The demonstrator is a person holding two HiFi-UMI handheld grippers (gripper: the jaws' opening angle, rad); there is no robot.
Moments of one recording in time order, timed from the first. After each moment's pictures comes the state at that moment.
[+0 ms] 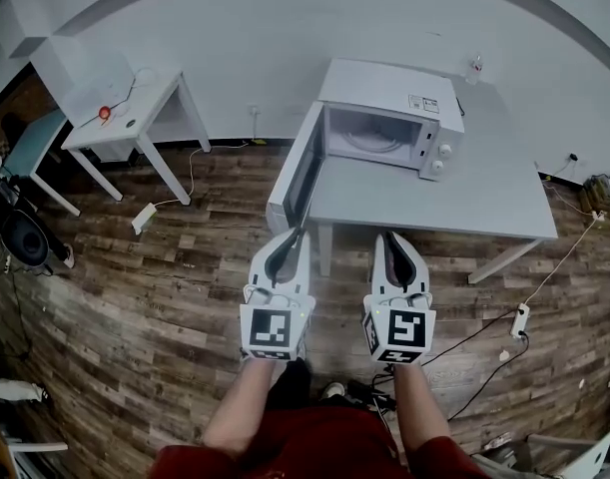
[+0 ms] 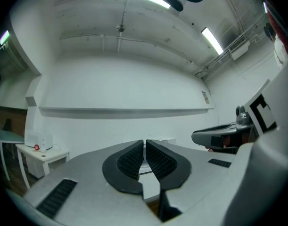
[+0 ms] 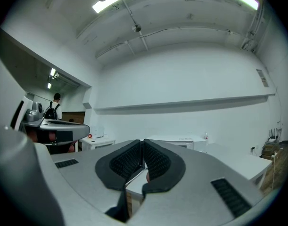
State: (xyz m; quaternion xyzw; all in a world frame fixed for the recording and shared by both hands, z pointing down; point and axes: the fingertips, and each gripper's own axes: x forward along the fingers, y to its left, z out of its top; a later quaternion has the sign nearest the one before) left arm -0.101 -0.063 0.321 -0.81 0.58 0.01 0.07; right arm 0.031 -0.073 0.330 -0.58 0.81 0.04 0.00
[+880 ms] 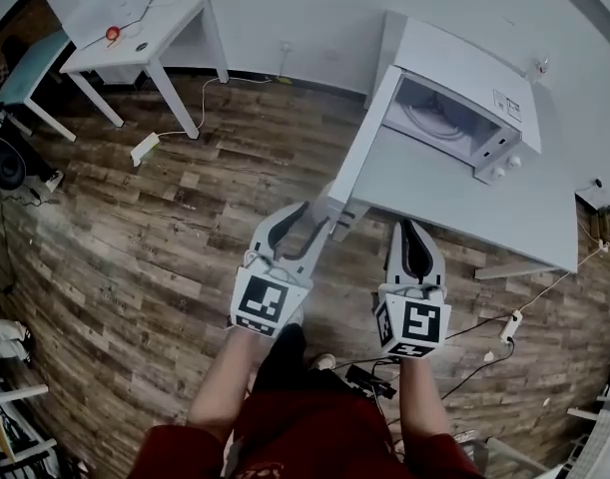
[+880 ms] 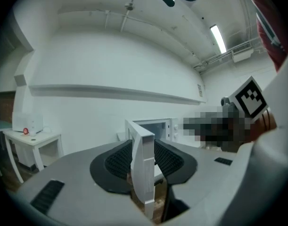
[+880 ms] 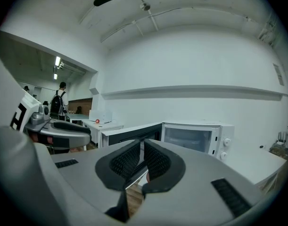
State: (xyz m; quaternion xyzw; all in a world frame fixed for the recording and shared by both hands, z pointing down) left arm -0.195 -0.145 0.421 -0.85 0.53 -0.06 -0.01; right arm -0.069 -0.164 0.403 -0.54 0.84 0.00 -0.08
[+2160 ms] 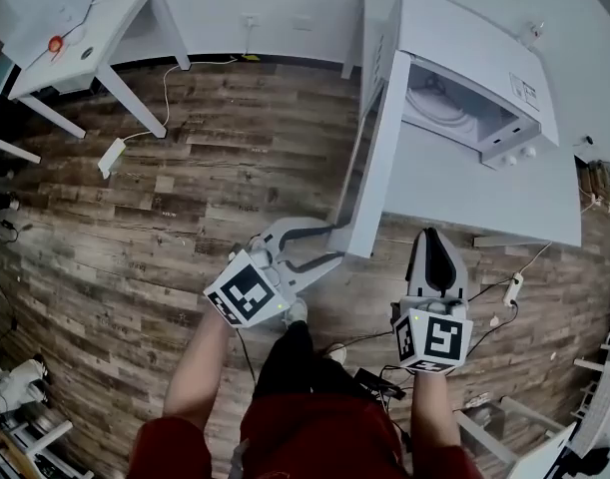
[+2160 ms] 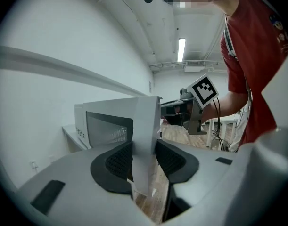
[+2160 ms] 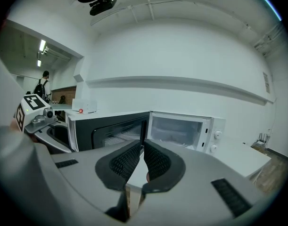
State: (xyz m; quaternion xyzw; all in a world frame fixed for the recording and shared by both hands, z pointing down) left arm -0.185 -0.186 0.491 -0.98 0.19 -0.10 -0.01; right arm -0.069 -0.219 0.446 -0.61 0.78 -0.02 -0.13
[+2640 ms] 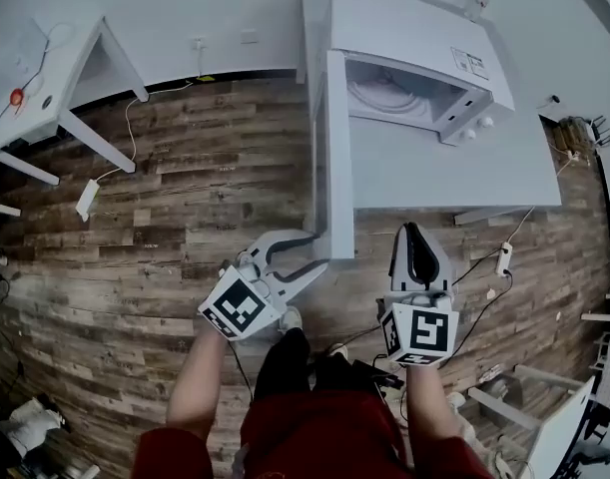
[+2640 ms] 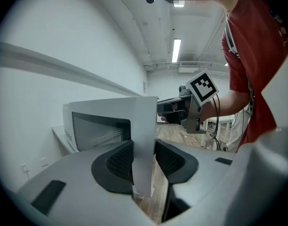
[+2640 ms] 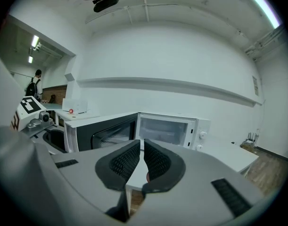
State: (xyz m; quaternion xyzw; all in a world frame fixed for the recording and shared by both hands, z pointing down) left arm -0.154 -0.178 0.490 -0.98 0.15 -0.10 -0.01; right arm -0.039 -0.207 0.435 -0.66 0.74 -0.01 -0.12
